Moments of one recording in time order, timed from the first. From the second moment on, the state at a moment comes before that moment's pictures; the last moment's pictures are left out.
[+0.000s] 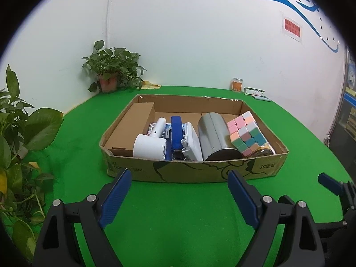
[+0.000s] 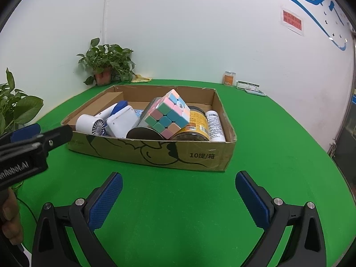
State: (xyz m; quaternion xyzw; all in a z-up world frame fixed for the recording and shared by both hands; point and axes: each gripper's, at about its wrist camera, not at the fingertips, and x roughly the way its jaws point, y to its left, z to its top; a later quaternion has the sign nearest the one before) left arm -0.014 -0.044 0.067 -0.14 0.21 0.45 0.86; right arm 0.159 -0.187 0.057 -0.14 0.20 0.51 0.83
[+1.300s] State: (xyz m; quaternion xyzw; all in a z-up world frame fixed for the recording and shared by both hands) left arm -0.017 -0.041 0.053 -0.17 0.23 0.42 0.86; right arm 0.155 -0.182 0.055 -0.14 0.20 0.50 0.83
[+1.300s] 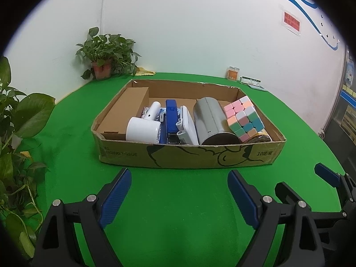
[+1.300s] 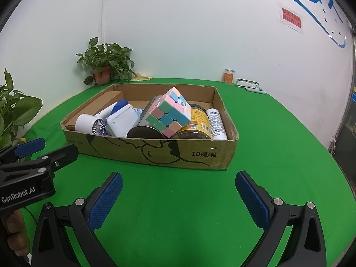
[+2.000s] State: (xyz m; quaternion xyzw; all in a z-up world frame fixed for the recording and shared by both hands) left arm -0.008 -0.044 0.053 -0.17 0.24 0.41 0.86; right arm 0.155 -0.182 0.054 -0.15 0.21 0.49 0.83
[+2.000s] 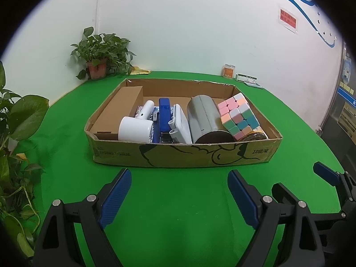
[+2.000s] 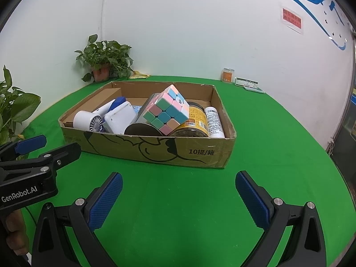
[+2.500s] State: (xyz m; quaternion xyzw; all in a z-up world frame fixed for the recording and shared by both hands) left arm -0.011 -0.040 0.050 -0.17 0.24 0.42 0.86; right arm 0.153 -0.178 0.050 -0.15 0.21 0.49 0.83
